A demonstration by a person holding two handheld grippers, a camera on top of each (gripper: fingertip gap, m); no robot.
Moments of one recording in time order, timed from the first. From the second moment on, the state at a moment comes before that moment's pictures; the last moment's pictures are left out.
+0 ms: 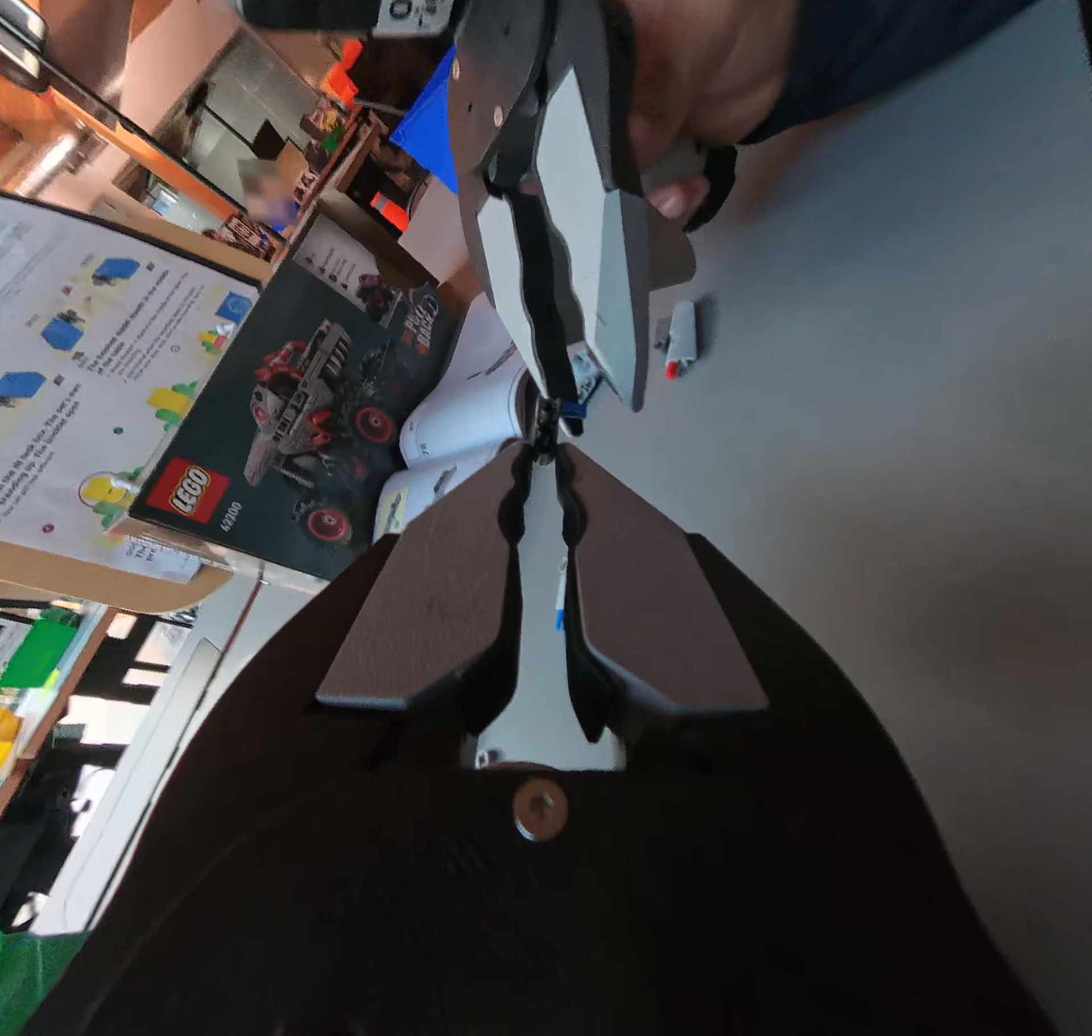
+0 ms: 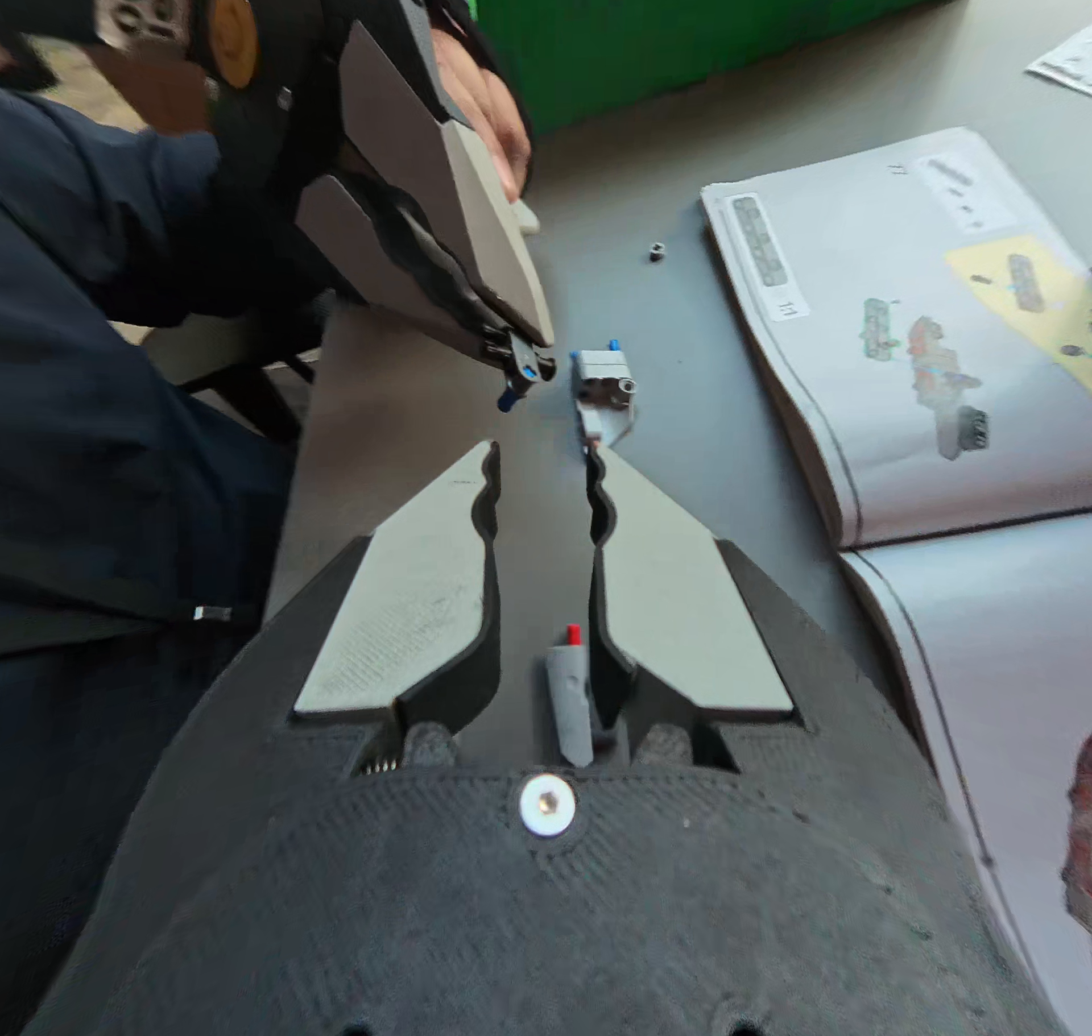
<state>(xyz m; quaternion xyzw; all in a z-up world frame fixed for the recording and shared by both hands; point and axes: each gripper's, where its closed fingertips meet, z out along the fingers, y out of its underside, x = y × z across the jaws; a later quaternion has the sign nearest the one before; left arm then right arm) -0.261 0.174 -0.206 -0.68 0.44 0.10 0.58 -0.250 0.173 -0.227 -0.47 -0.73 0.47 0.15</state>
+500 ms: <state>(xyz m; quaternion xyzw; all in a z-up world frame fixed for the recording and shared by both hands) -0.274 0.171 -0.218 -0.78 0.30 -0.16 0.53 -0.263 0.174 -0.224 -0.43 -0.76 0.39 0.29</state>
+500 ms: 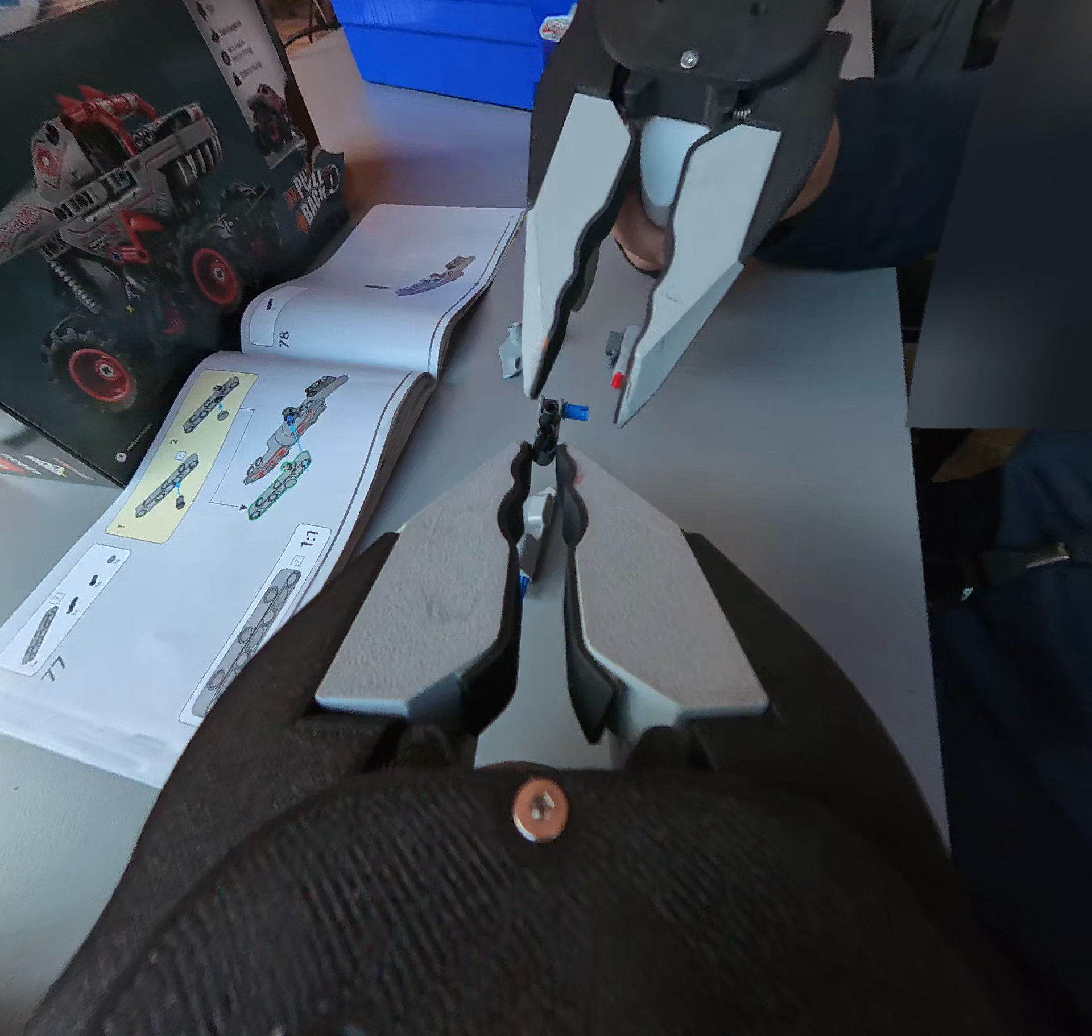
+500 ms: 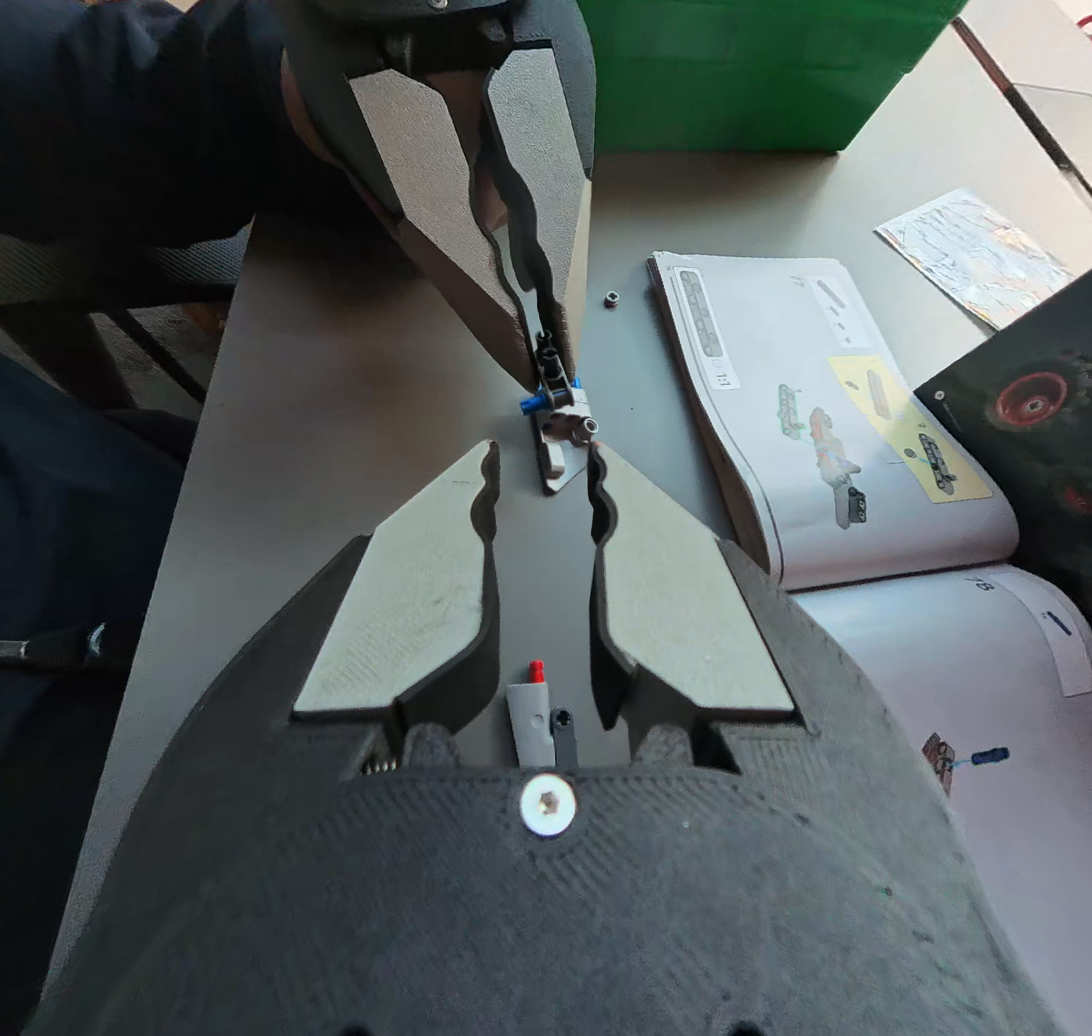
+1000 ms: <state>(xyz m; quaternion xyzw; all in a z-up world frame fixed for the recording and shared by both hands) -0.264 0.169 -0.225 -0.78 0.34 -0.13 0.51 -0.267 0.164 -0.225 -0.41 -0.77 0.38 0.31</state>
